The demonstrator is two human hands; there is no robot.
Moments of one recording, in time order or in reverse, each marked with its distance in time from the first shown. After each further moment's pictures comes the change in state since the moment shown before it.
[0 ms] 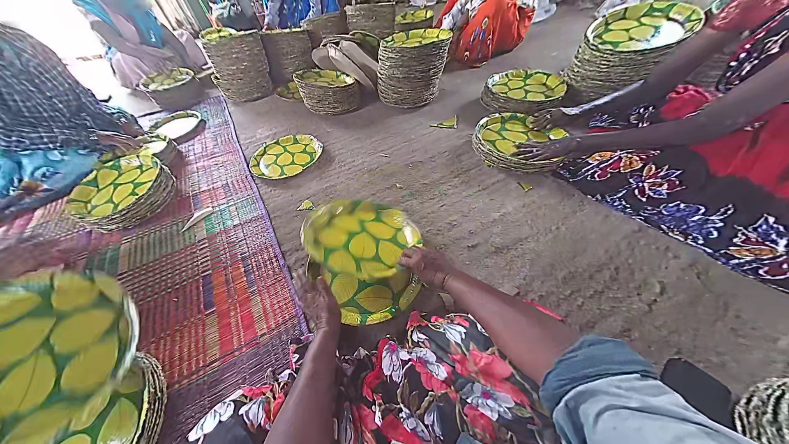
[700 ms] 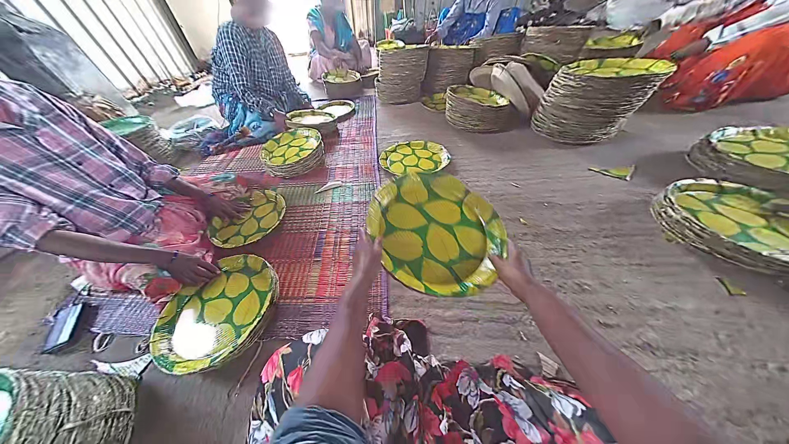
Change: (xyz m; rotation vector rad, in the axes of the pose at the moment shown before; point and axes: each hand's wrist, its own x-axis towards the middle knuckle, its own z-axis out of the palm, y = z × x) left_hand 0.075 0.027 -0.147 -0.163 -0.125 -0.190; right_hand 0.085 -0.063 -0.038 0.568 0.291 0.463
